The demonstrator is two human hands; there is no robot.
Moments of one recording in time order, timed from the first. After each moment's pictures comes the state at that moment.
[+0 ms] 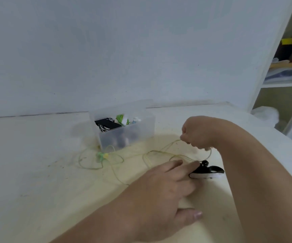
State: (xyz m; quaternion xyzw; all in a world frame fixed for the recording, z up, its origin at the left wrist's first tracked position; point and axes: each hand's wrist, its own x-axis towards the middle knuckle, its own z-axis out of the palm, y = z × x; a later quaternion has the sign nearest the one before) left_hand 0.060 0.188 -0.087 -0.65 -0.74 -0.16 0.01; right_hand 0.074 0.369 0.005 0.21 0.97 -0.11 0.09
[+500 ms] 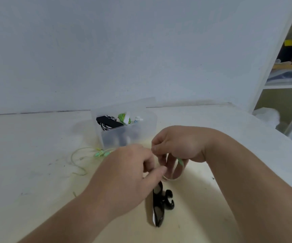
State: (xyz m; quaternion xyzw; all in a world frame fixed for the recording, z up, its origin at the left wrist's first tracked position) left_hand 0.052 0.150 -0.039 -0.39 -0.87 -0.28 0.06; right_hand 0.068 0.327 -0.008 0.07 0.89 -0.42 0.16
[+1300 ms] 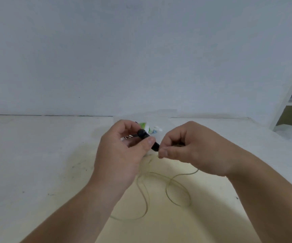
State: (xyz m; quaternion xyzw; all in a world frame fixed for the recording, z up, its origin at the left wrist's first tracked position) left_hand 0.020 0.139 -0.024 -0.19 -0.65 -0.73 0.03; right_hand 0.078 0.306 0.013 -0.07 0.91 -0.41 -0.04
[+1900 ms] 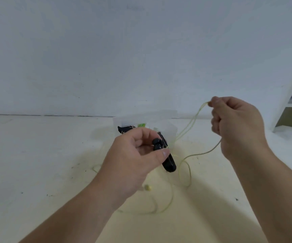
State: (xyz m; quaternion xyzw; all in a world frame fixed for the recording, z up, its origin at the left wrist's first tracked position) left_hand 0.025 0.138 -0.024 -0.29 -0.65 -0.70 -0.08; right_hand 0.066 0.338 0.018 0.18 0.65 -0.61 -0.42
